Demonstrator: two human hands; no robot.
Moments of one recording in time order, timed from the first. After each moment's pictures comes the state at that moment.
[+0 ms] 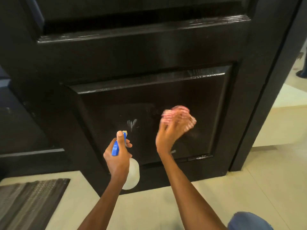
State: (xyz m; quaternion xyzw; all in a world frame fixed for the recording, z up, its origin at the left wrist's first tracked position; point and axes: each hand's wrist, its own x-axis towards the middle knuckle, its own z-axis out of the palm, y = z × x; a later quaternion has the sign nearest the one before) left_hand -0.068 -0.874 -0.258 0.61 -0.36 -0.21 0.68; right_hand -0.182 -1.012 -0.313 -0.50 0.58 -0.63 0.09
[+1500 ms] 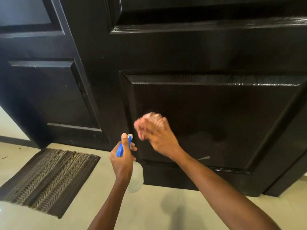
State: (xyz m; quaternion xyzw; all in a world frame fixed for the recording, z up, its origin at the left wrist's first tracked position) left_hand 0.025 -0.836 -0.276 0.64 -0.26 -0.15 0.71; right_hand -0.079 -1.010 -0.324 -0.89 0.20 -0.31 -0.27
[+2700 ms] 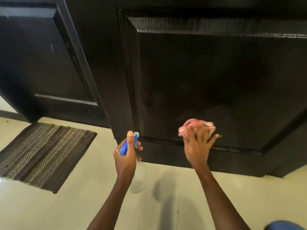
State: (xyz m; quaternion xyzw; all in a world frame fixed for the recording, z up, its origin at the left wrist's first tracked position) left_hand 0.036 -0.822 -0.374 0.66 -0.24 -0.25 0.67; right_hand -0.163 -0.990 -0.488 -0.74 0.54 -0.35 -0.17
